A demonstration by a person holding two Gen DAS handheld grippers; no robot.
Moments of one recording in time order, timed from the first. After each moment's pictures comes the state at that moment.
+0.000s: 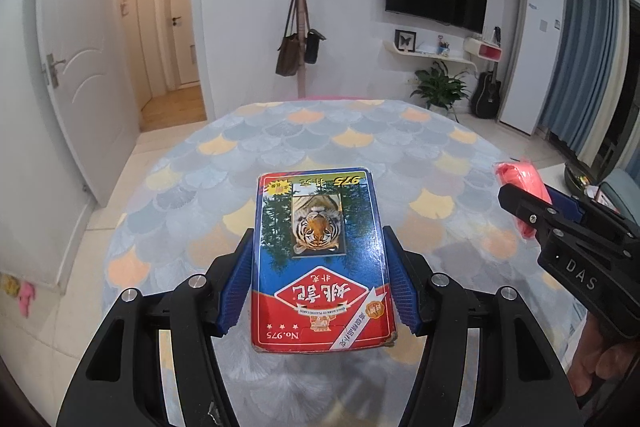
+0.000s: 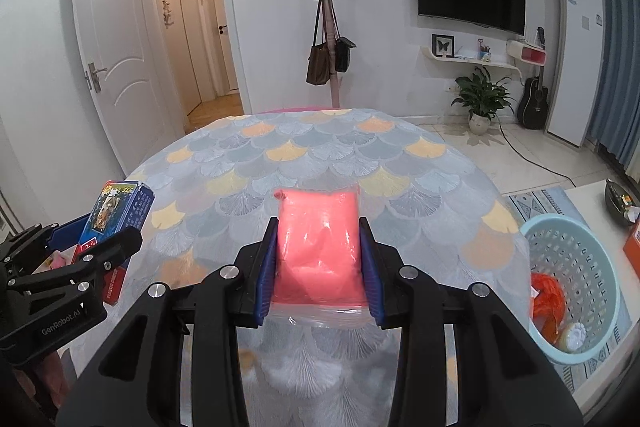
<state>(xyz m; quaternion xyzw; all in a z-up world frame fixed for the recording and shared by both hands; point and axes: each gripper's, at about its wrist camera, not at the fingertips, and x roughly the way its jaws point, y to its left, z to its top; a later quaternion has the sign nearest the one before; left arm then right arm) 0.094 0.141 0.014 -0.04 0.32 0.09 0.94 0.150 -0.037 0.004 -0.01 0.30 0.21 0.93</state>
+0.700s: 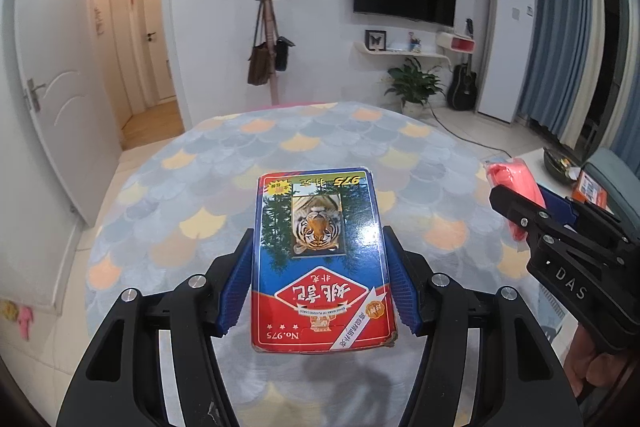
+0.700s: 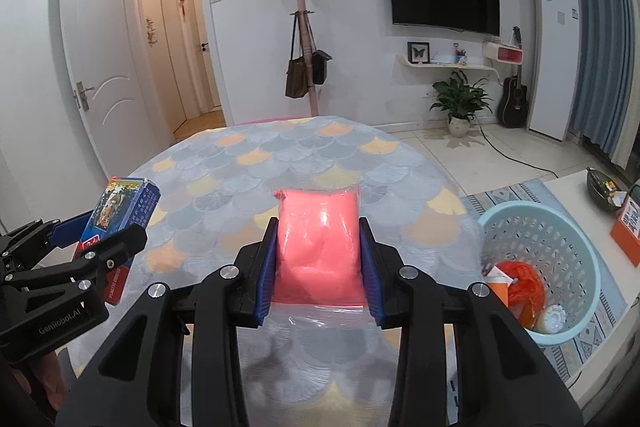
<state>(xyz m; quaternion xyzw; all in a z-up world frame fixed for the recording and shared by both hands) 0.092 0.087 0.019 -0.01 0.32 0.05 0.95 0.131 -0.091 0.005 0.01 0.28 0.18 0.94</state>
